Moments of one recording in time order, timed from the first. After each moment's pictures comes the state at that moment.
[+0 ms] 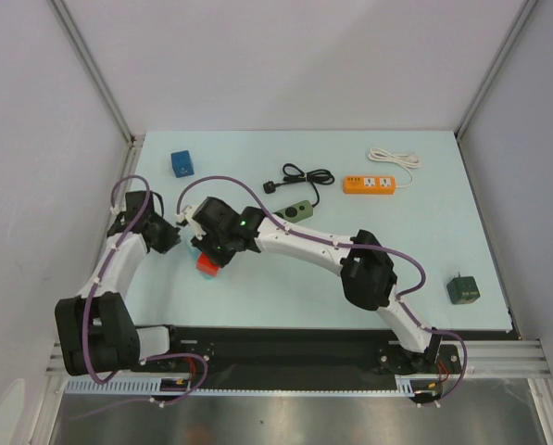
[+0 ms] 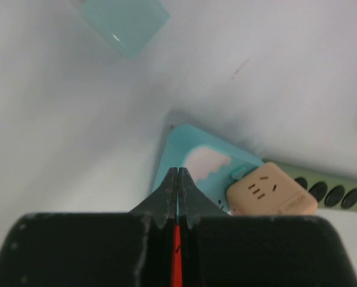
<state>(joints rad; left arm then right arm) 0.13 1.26 0.80 -0.54 -0.02 -0.80 1.12 2.24 2.05 -0.71 -0.09 0.07</state>
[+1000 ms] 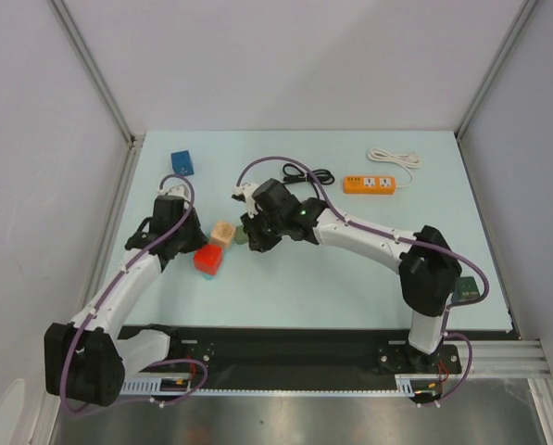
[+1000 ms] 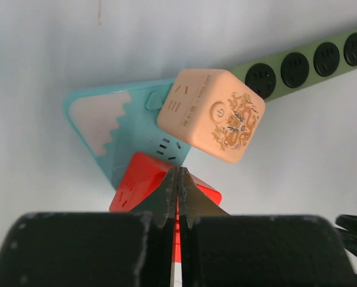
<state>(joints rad) -0.18 1.10 0.74 -0.47 0.04 -0.45 0.94 1.84 1.51 -0.46 -0.17 0.20</state>
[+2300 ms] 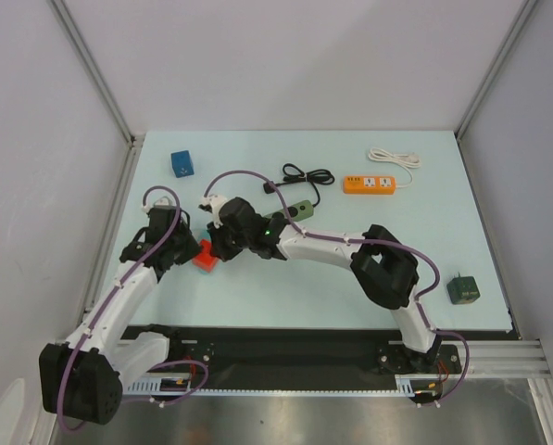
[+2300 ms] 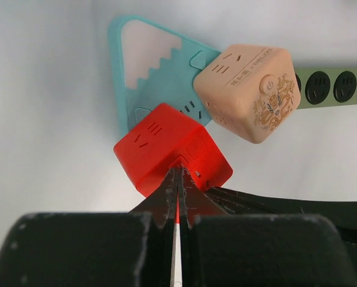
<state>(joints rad) -0.18 0.99 0.70 -0.58 -0.08 -0.68 1.06 2.09 1.61 -0.11 -0.14 0.36</state>
